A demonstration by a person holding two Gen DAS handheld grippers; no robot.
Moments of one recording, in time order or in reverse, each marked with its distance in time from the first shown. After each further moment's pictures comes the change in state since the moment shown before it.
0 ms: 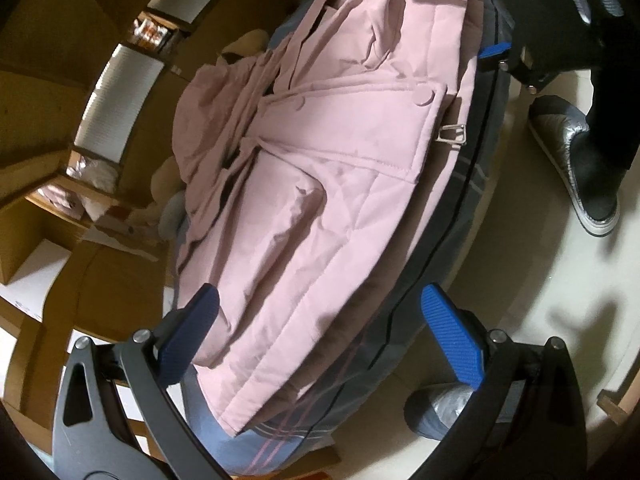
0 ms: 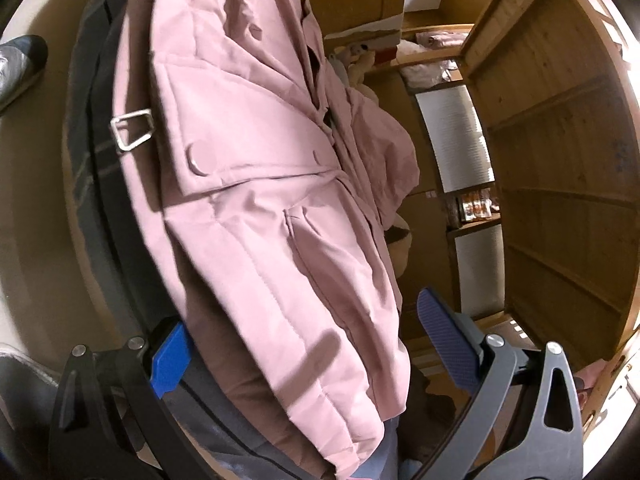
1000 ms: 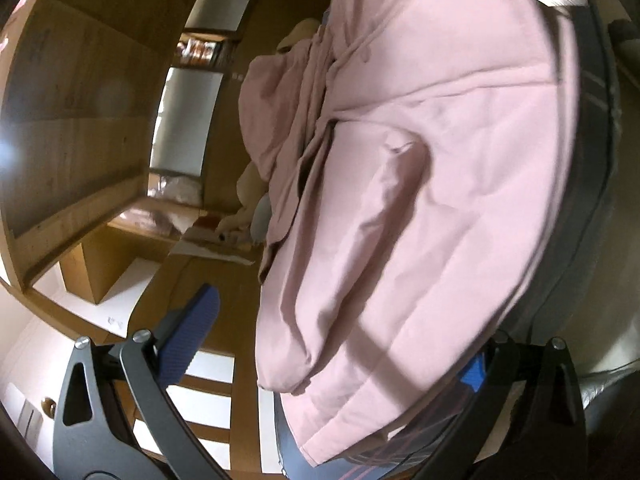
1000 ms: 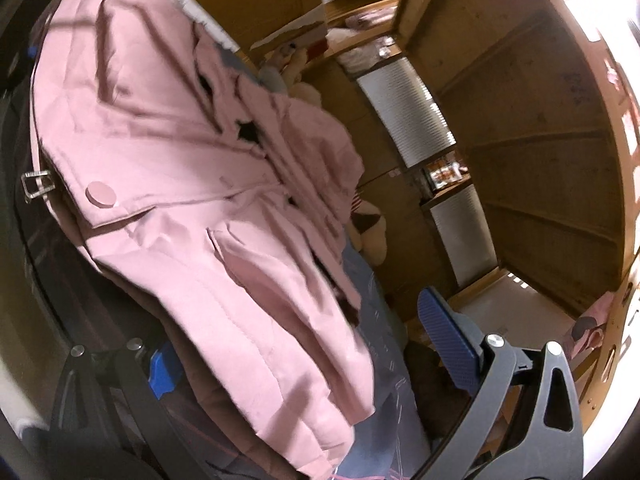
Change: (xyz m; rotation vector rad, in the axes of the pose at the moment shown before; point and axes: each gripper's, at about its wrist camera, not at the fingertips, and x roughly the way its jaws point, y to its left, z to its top) left arm 0.060 0.012 0.002 0.115 0.062 0.394; right arm 0.008 -0.046 0.004 0.189 0.031 -0.043
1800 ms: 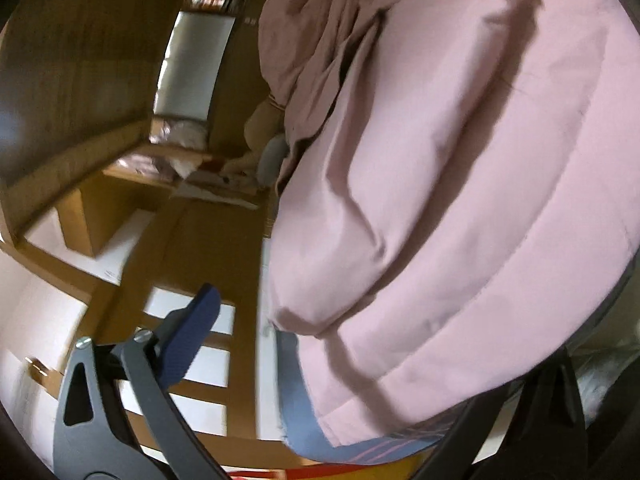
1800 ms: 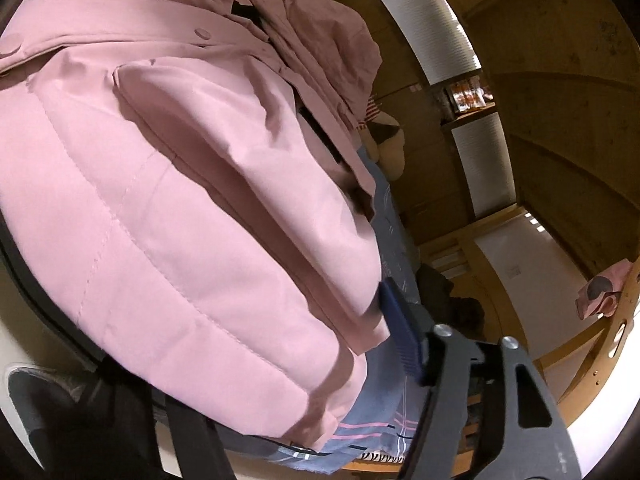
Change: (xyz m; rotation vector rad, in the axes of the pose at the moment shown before) left arm 0.046 0.034 -0.058 -0.087 0.173 -0.031; right arm 0.053 -0.019 -0.048 0.041 0.290 0.077
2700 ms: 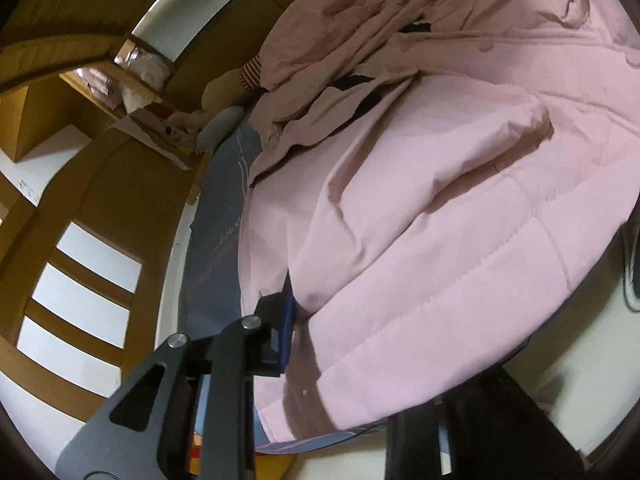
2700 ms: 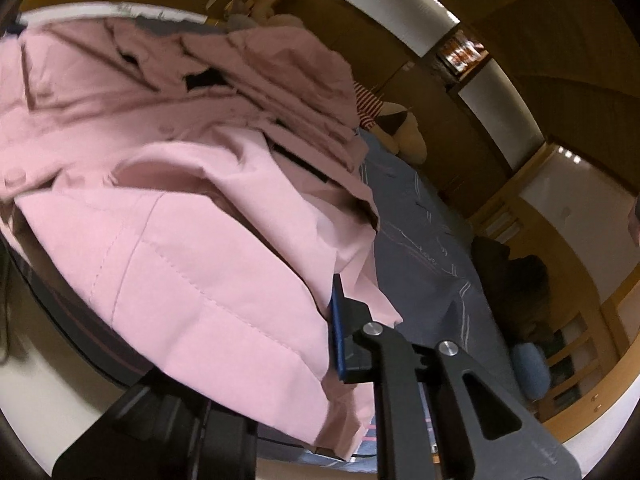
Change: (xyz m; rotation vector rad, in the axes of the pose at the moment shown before) left arm -0.009 0.059 0.007 -0.328 0.032 -0.355; right arm -0.013 -0.060 0.020 0.350 -0.045 0.229
